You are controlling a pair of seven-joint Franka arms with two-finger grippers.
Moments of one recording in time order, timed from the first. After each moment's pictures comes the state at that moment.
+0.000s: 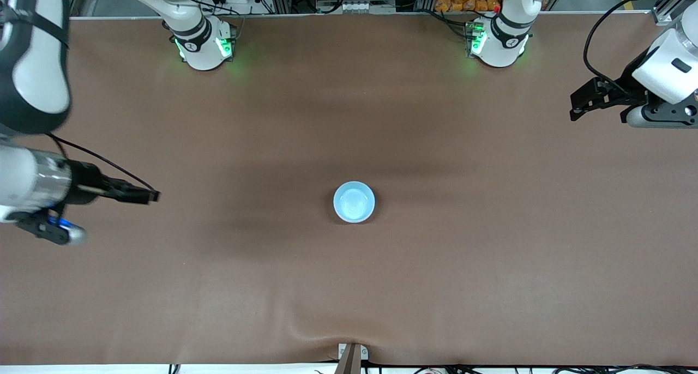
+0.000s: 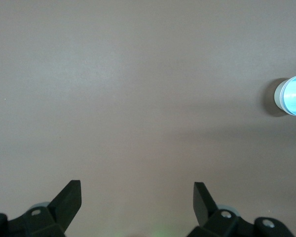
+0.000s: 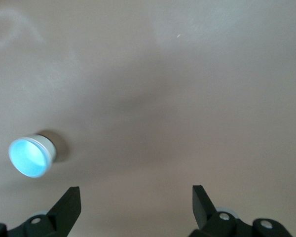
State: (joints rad) left arm -0.04 -0.02 -0.09 -1.56 -0.01 1.53 -0.09; right arm 0.09 0.45 -0.09 -1.12 0.25 1.38 0.29
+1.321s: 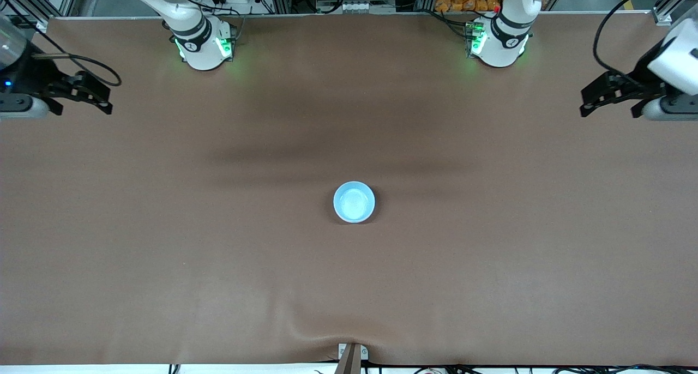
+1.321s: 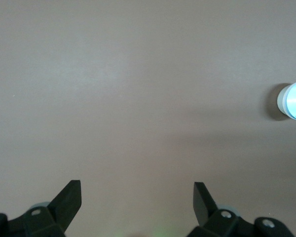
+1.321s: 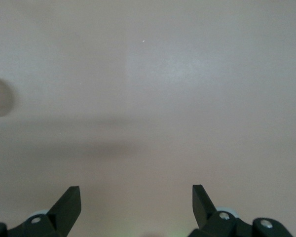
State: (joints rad) left arm 0.00 -0.05 -0.09 -1.56 -0.01 1.51 -0.09; right arm 0.01 -0.08 0.04 -1.61 -0.02 1.50 0.03
